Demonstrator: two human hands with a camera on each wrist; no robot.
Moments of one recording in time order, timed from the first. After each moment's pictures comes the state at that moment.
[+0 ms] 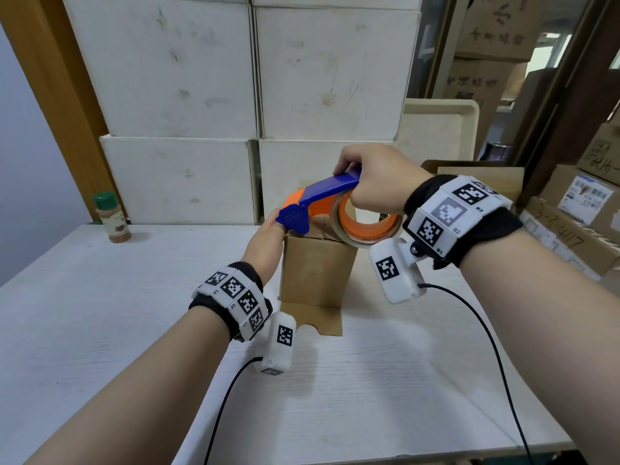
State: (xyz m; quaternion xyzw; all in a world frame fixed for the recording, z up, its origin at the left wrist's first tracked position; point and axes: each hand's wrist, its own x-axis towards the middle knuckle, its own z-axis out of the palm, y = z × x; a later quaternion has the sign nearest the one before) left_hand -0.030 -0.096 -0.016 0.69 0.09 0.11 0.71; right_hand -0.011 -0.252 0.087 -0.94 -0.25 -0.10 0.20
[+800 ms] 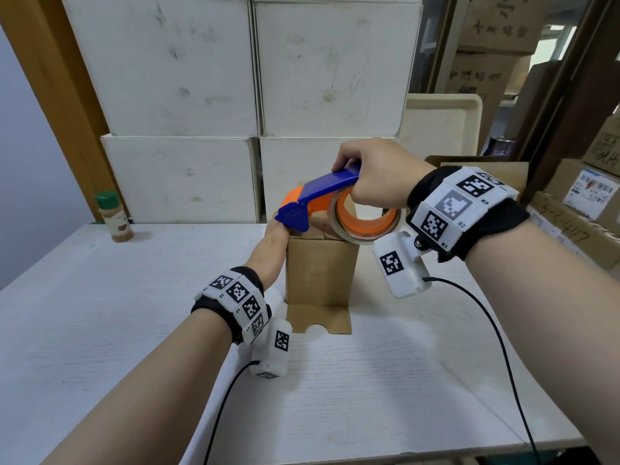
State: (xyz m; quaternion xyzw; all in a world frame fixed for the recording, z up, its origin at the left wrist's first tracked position) left_hand -0.044 -0.102 -0.006 0.72 0.12 0.05 0.68; right_hand -0.012 -0.250 0.090 -0.94 -0.26 -0.10 0.18
